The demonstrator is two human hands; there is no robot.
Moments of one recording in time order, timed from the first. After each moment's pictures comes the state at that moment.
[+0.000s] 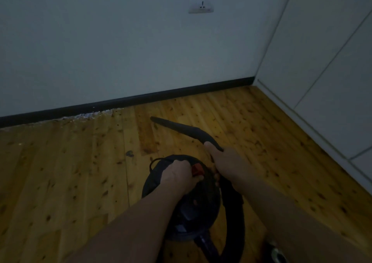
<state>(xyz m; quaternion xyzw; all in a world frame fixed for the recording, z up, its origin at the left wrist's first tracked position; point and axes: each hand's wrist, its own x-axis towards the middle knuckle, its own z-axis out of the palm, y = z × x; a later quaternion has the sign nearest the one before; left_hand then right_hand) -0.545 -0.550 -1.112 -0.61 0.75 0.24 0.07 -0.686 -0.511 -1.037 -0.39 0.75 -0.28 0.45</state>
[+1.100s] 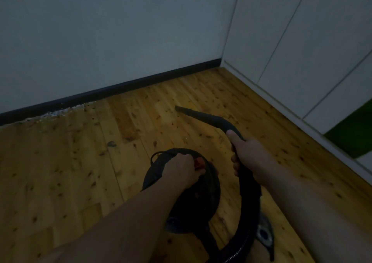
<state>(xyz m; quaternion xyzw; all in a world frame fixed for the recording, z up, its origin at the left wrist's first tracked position) -0.554 -0.463 -1.108 -0.51 0.83 0.22 0.09 -0.710 -0.390 -1.013 -0.23 0.82 -0.34 0.41</state>
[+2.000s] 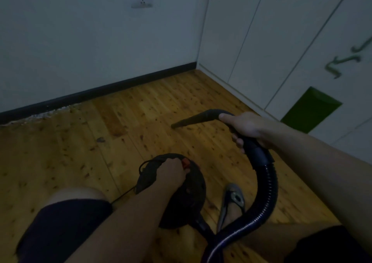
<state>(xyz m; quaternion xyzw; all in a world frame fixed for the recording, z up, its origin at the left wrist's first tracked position) -0.520 -0.359 -1.096 -0.52 0.80 0.27 0.06 -0.684 -0.286 -0.876 -0.30 0.83 -0.18 0.43</state>
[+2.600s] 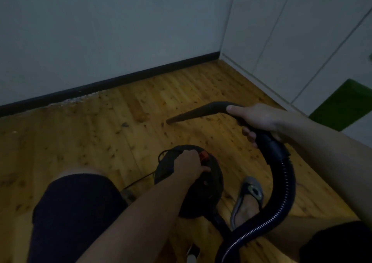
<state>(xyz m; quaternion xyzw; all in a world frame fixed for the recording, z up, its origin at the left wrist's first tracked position) -0.505 -0.336 -1.100 -0.51 0.82 0.26 0.05 -0.650 -0.277 -0.872 -0.33 0.81 -0.16 0.46</state>
